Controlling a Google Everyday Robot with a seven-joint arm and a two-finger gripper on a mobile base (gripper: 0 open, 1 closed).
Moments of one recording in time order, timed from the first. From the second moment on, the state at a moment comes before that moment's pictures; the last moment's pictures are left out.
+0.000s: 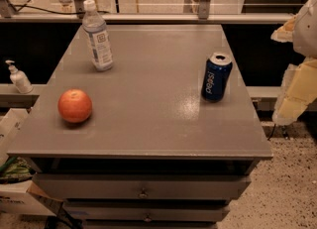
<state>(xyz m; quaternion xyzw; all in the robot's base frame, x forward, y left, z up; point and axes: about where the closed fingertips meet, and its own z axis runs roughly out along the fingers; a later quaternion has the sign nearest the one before) 0.438 -0.217 0.976 -0.60 0.78 -0.03 0.16</state>
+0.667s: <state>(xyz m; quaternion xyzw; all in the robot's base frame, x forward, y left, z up) 0.451 -0.223 0.960 -0.59 0.79 -0.03 0.18</state>
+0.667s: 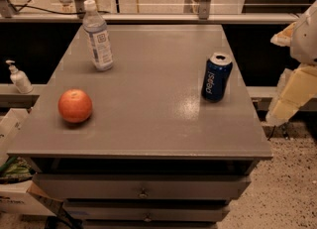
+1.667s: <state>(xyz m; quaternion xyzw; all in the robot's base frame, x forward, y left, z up) 0.503 -0.208 0.901 -0.50 0.81 0.08 0.28</state>
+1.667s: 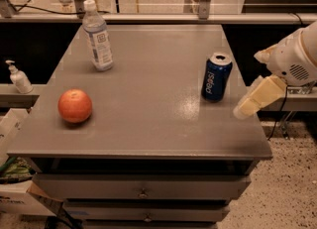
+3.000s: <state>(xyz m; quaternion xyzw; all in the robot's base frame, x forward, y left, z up) 0.558 -0.147 0.851 -0.42 0.79 0.23 0.39</state>
